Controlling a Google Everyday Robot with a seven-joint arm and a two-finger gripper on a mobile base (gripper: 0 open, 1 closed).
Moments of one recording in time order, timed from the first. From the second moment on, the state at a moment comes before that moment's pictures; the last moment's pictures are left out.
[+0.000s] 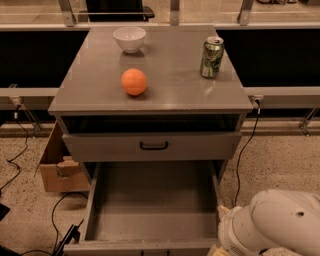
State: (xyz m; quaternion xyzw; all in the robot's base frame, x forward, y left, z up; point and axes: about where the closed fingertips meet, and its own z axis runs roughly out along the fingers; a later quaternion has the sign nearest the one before) arm 0.327 -0.146 0.623 -0.52 0.84 0.09 0.15
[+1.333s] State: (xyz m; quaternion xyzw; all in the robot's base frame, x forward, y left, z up) arm 0.293 -0.142 0.435 -0.52 0.83 0.13 0.13
